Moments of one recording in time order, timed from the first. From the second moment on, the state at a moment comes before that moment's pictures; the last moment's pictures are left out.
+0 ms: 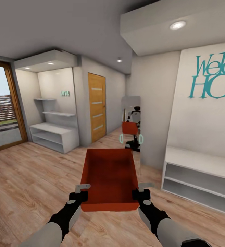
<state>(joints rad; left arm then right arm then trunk) -0.63 -0.11 0.03 -0.36 0.00 0.00 0.17 -0.69 0.14 0.08 -0.23 0.06 -0.14 -0.22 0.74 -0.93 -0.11</state>
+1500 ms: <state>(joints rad) -0.63 -0.11 0.03 -0.36 -0.01 0.00 0.17 -0.69 0.14 0.08 -0.23 0.06 -0.15 -0.21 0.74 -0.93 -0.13</state>
